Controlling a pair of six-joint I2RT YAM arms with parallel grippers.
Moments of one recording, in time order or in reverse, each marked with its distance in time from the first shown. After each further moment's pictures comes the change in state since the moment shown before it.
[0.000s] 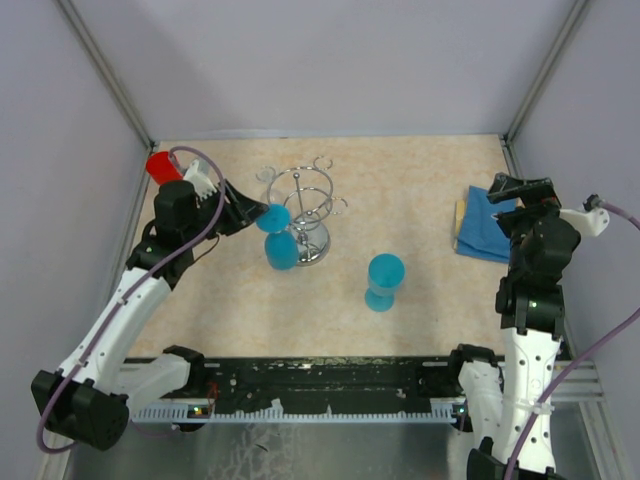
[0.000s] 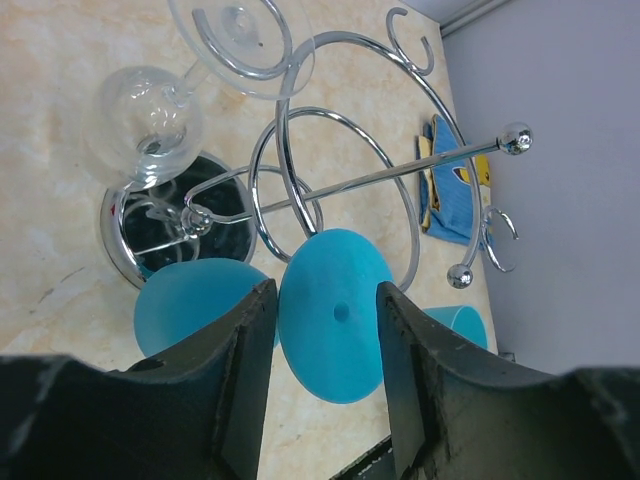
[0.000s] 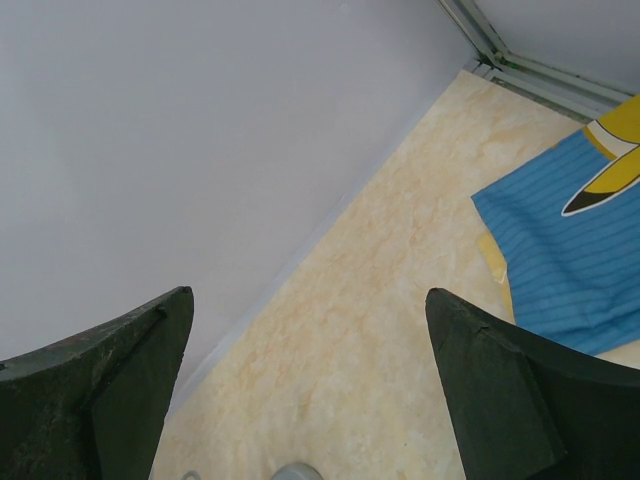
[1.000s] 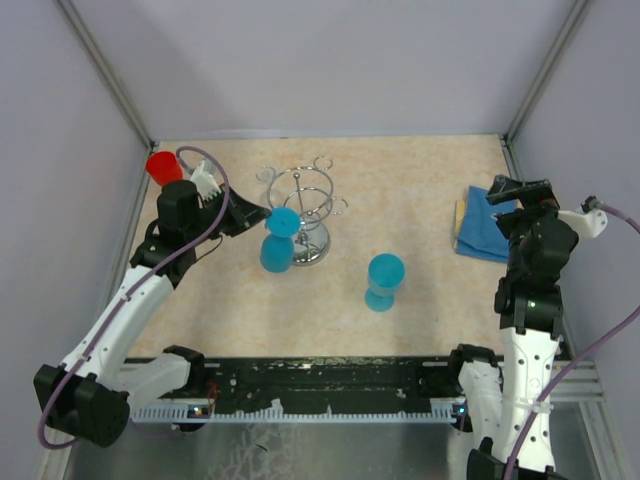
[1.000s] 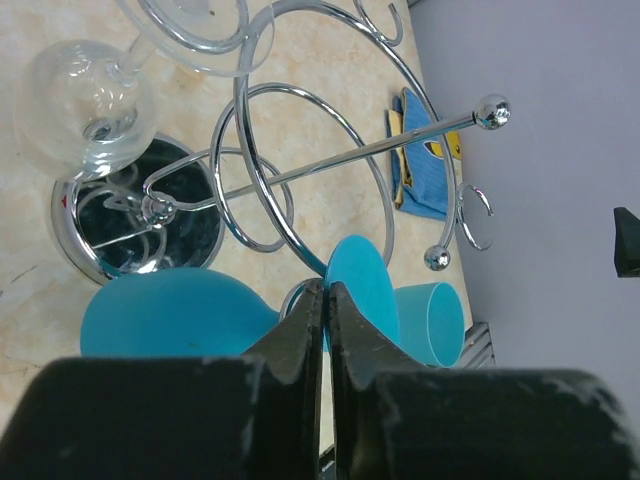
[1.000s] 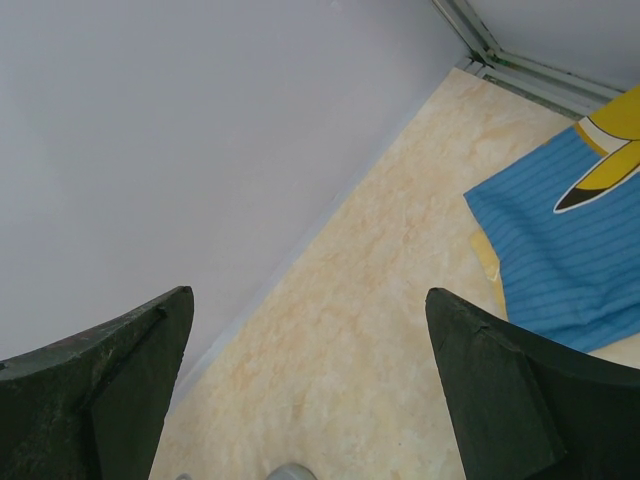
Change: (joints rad) left arm 0.000 0.021 -0.021 0.047 0.096 -0.021; right arm 0.000 -0.005 -0.021 0.009 0.009 -0.001
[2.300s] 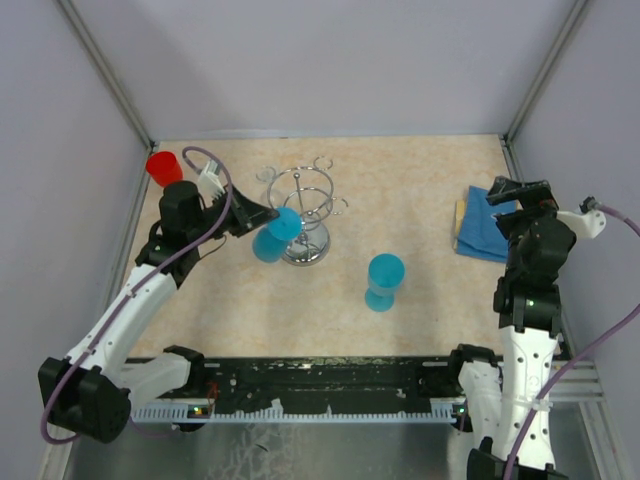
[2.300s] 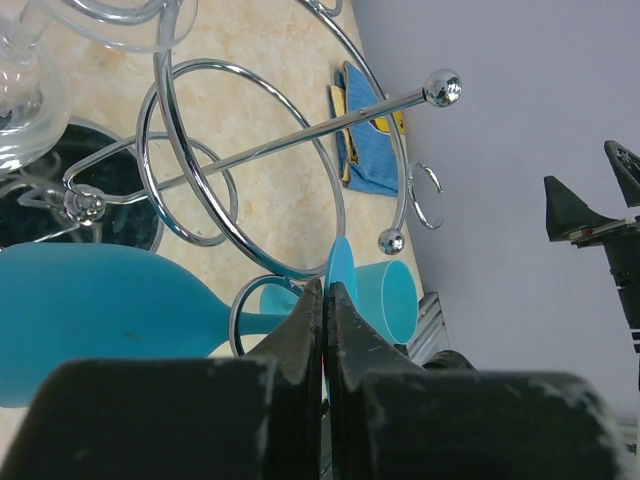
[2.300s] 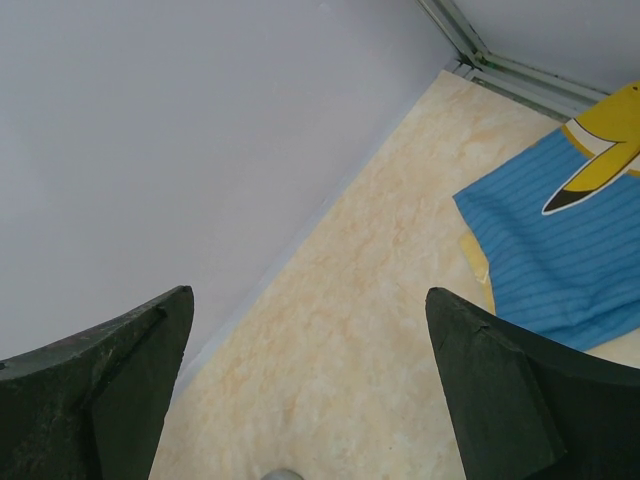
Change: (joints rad) left arm 0.001 0.021 -0.043 0.122 0.143 -0.080; right arm 0.000 -0.001 -0.019 0.016 0.018 -0.011
